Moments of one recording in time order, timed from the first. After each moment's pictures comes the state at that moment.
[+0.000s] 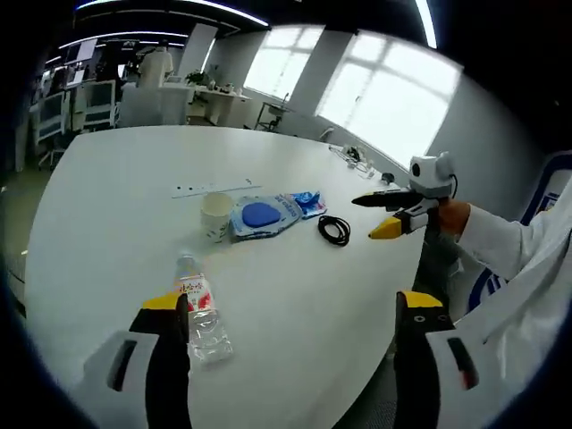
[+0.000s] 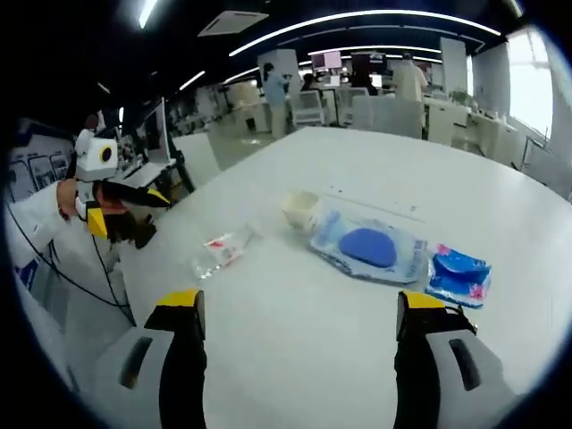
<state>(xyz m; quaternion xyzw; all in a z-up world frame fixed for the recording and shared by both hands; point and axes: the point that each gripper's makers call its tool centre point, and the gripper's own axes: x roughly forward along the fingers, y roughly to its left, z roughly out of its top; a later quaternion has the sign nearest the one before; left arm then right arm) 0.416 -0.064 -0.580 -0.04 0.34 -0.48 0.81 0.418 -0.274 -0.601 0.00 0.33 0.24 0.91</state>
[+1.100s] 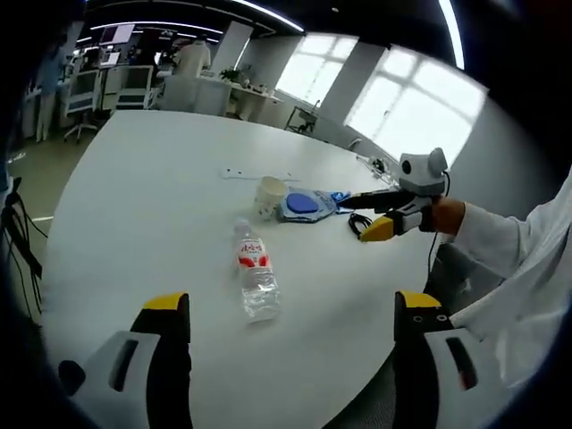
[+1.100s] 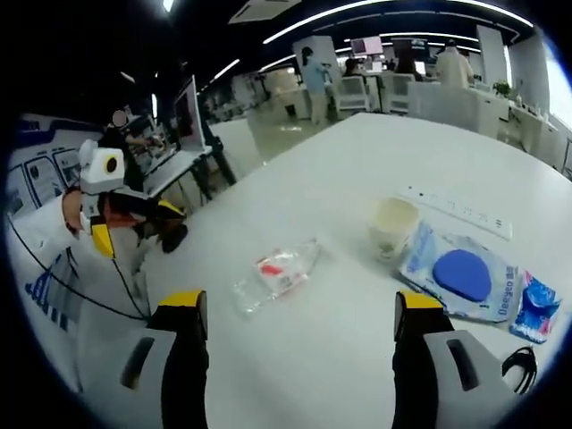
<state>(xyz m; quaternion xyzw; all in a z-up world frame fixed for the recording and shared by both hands) 0.425 0.024 -0.608 -0.08 0.36 -0.42 0.83 0.465 -0.152 -0.633 0.02 0.36 0.33 0.87</state>
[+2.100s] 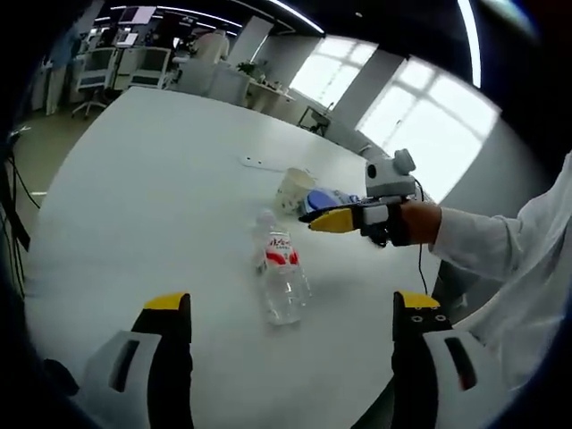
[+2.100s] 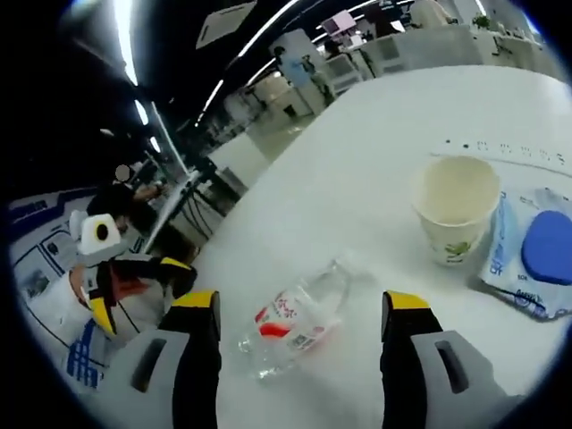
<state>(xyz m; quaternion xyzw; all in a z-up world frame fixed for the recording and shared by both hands) 0.459 0.030 -0.649 -0.12 0.38 -0.41 0.82 0.533 -0.091 -0.695 0.20 0.39 0.34 0.84</state>
